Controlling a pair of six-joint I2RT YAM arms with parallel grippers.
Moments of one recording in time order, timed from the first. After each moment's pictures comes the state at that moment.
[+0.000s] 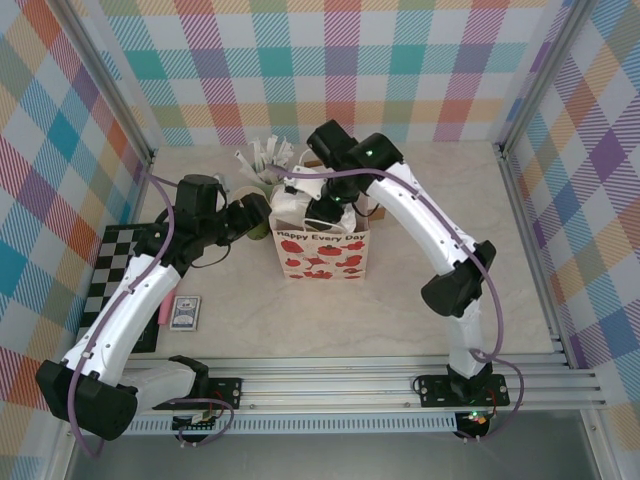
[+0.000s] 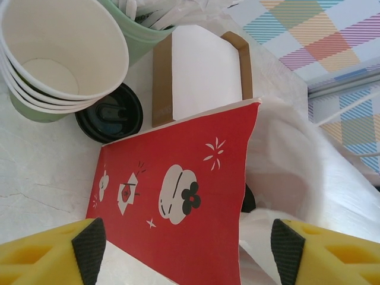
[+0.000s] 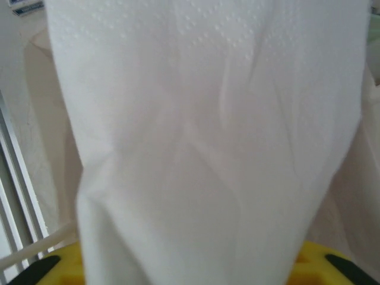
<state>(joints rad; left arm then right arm) -0.35 1.14 1.18 -0.69 0.17 -0.80 0.76 2.03 2.38 -1.48 -0.20 -0.47</state>
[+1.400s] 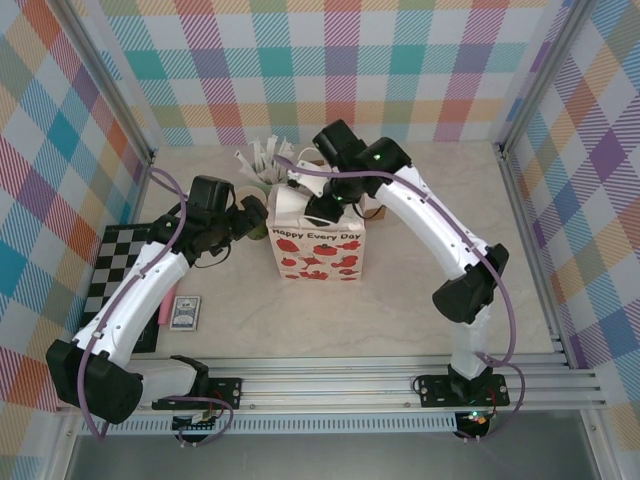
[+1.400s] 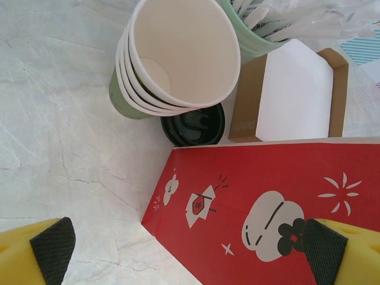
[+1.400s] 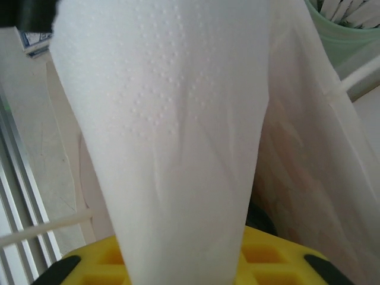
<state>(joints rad) -0.35 1.23 1.20 -0.82 -0.04 -0.87 0.74 1.95 2.25 -1.34 -0.23 -0.37</state>
